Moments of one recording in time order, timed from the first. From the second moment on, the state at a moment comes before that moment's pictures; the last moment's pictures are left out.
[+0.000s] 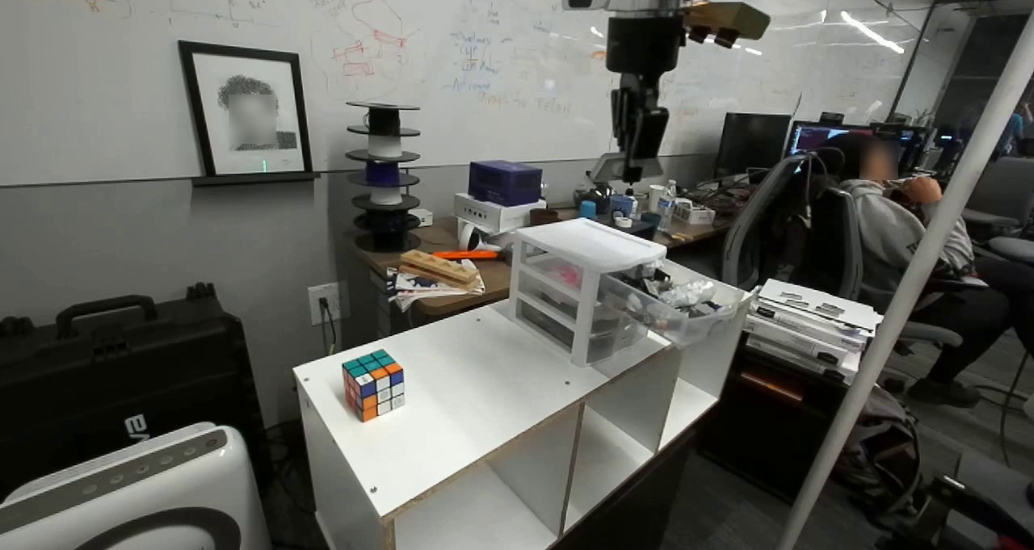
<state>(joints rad) 0.11 0.12 0.12 -1.86 -0.27 1.98 -0.63</state>
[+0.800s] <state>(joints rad) -0.01 0.13 0.03 -2.08 -0.18 2.08 -0.62</state>
